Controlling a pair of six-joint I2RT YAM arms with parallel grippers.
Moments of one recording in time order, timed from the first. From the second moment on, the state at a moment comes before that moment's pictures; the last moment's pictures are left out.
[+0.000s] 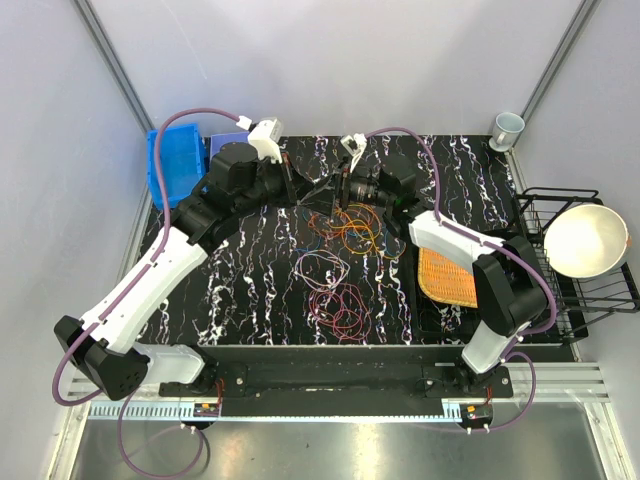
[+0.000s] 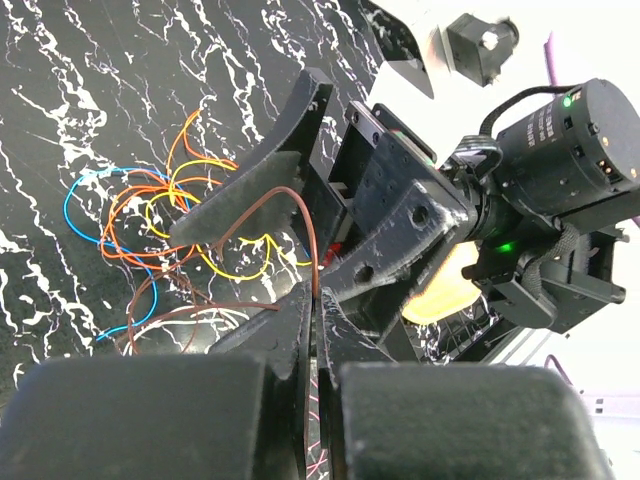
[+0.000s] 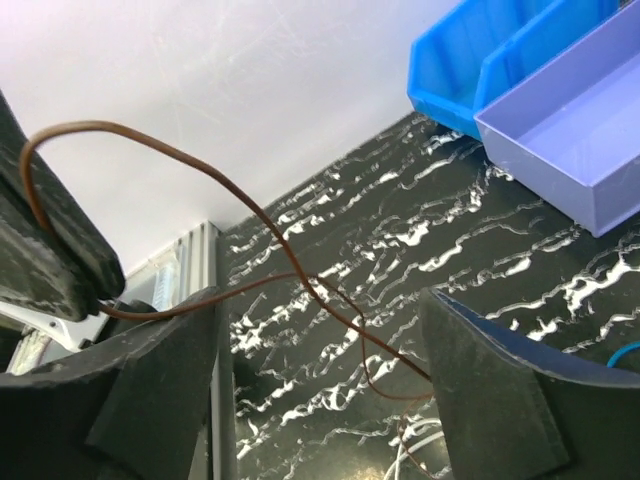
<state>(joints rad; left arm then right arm) -0.61 1.28 1.41 -0.46 0.13 -0.51 0.54 1.70 1.16 0.58 -0.78 0.53</state>
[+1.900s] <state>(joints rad) -0.61 1.24 1.31 -0.39 -0.05 -0.66 0.58 1.77 1.10 0.88 -0.75 0.77</state>
